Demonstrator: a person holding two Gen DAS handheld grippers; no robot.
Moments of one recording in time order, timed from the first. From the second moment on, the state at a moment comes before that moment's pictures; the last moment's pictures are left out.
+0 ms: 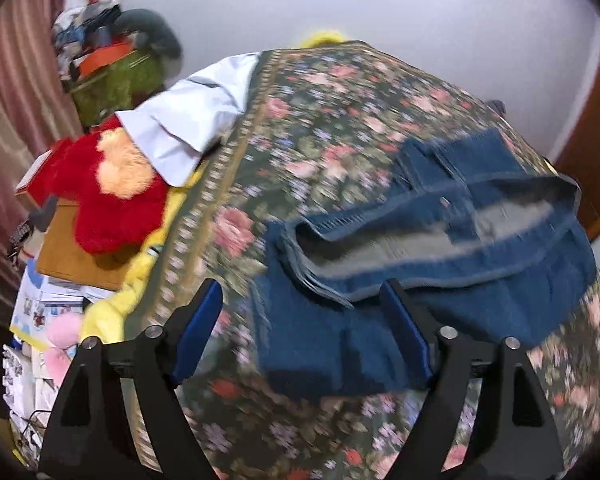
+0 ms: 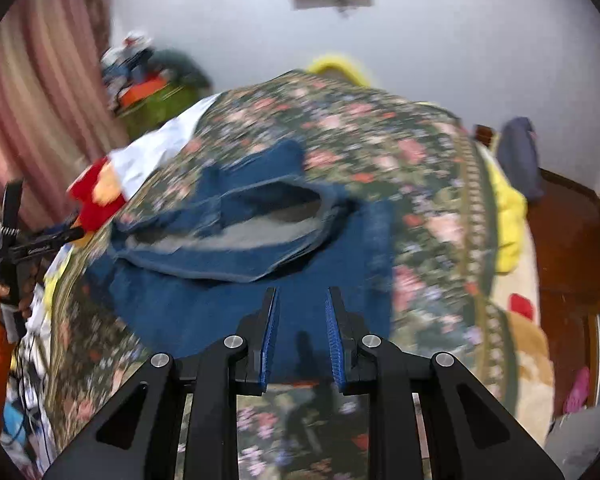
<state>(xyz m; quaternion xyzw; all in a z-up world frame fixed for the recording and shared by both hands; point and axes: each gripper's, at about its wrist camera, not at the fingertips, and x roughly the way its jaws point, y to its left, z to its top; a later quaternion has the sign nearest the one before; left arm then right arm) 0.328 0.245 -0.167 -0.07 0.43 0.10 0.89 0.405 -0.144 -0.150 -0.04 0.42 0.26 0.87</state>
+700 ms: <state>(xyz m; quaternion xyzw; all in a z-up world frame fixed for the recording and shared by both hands) 0.441 0.211 -0.249 -0.02 0.49 0.12 0.86 0.446 -0.004 -0.251 -0.18 0.44 0.26 0.84</state>
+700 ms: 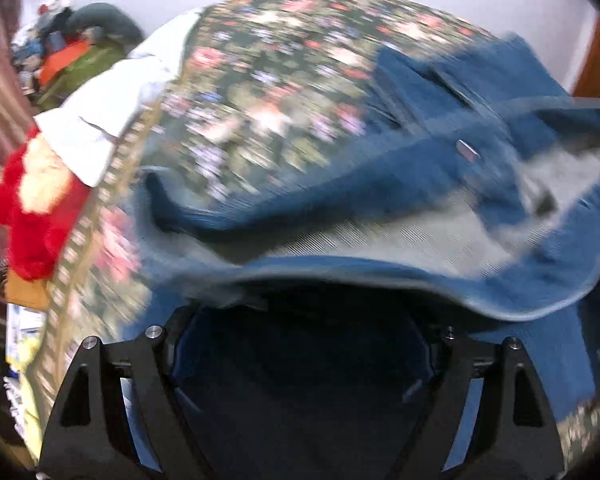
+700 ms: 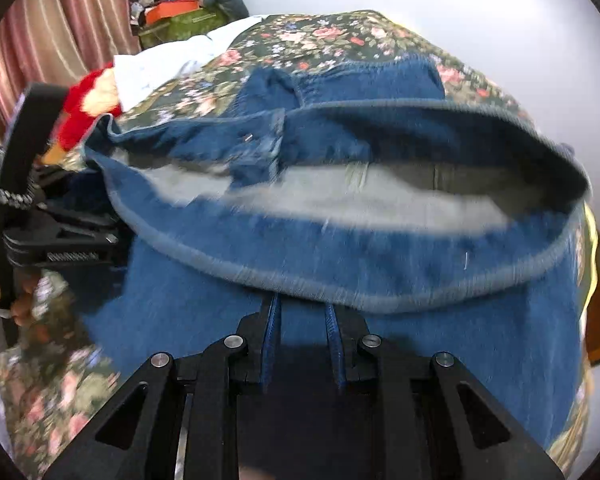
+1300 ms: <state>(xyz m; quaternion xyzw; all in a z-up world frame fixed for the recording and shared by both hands) 0.429 0.267 -0.194 -0.05 0.43 0.16 0.89 0.492 -0.023 -0.170 -0.11 0.37 0.21 0.90</state>
